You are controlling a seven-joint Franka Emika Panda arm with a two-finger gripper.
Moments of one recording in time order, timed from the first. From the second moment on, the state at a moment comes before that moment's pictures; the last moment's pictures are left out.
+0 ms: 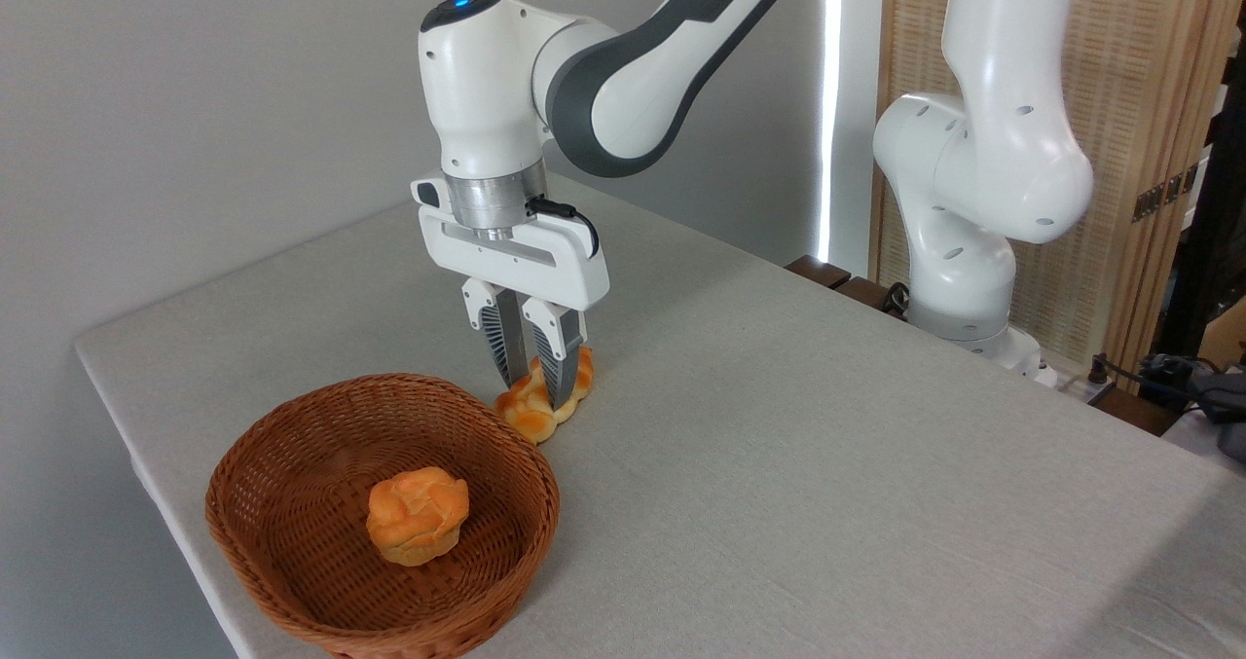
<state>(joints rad) -0.22 -0.12 -0.11 -2.26 0.00 2.16 0.21</state>
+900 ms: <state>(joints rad) -0.21 -0.20 -0.16 -2.06 -0.01 2.12 0.22</state>
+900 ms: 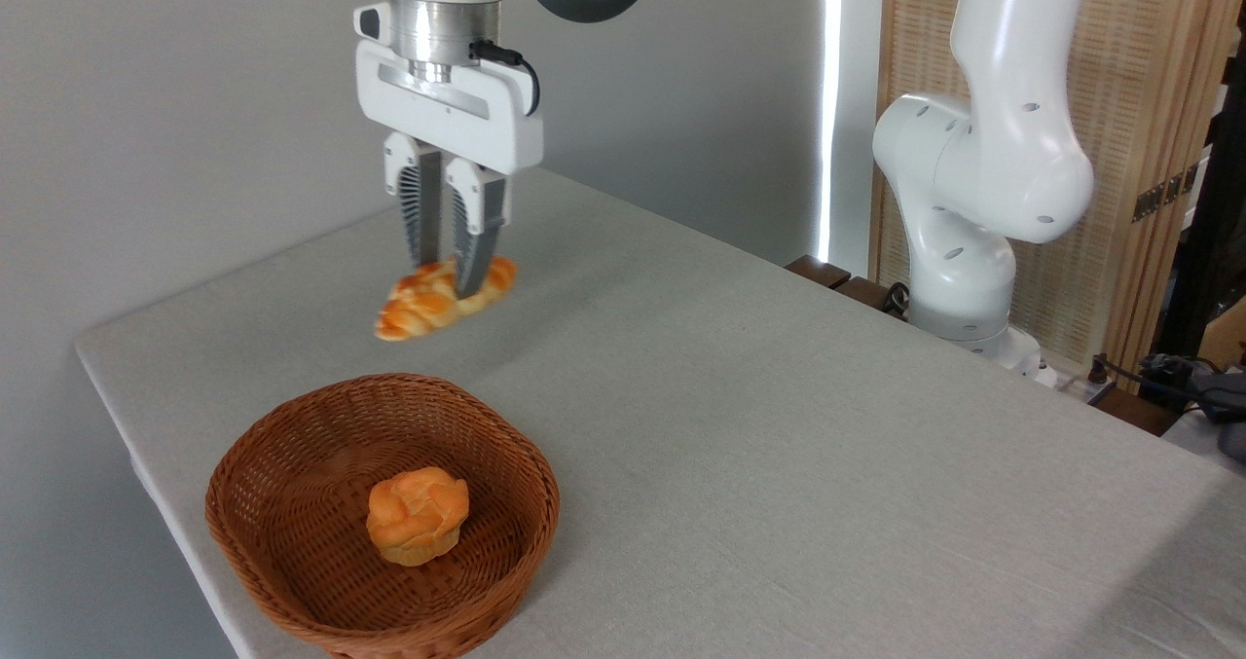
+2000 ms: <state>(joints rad) -0.17 0.01 -0.06 -2.06 0.05 2.57 0.24</state>
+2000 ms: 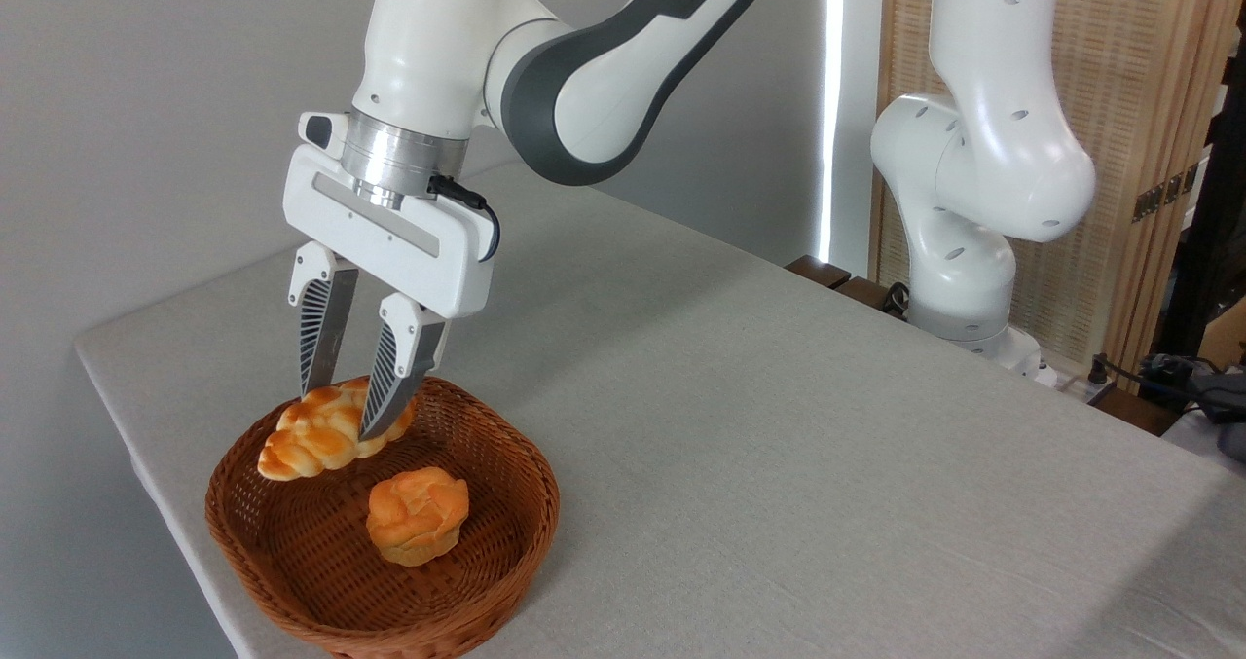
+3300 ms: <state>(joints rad) -0.17 -0.04 -0.06 -1.86 0.05 2.08 0.29</state>
